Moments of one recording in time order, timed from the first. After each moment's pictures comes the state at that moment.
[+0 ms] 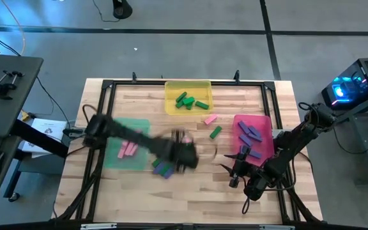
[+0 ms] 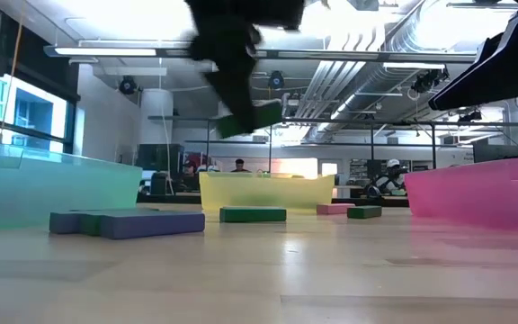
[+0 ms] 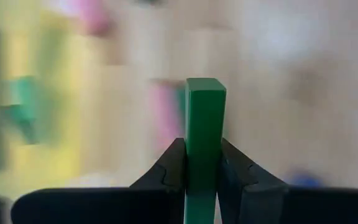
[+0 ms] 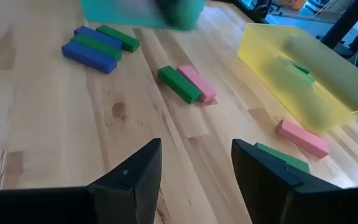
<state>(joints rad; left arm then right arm) -0.29 2.04 1.71 -1.03 -0.49 -0.19 0.83 1.47 0.72 -0.35 1.05 0.78</state>
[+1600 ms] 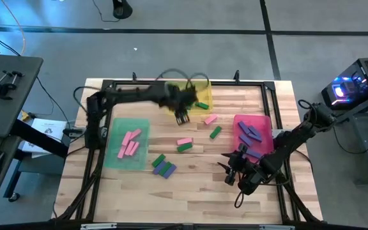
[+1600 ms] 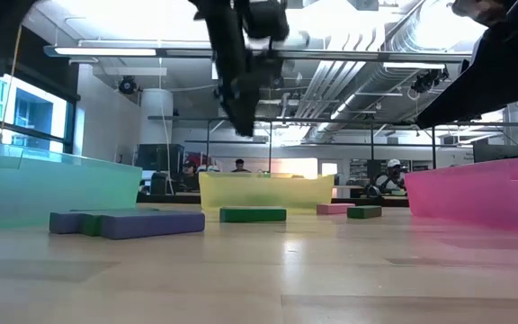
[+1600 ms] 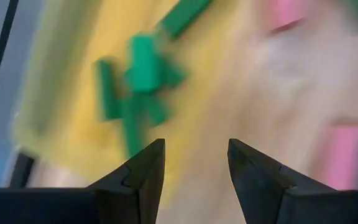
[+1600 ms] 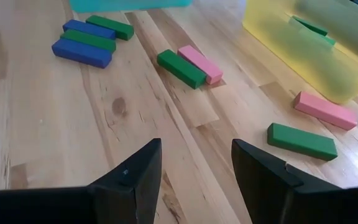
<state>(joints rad) 0.24 1.97 1.75 -1.03 -0.28 -0.06 0.74 1.47 0.72 -0.31 0.92 0.85</state>
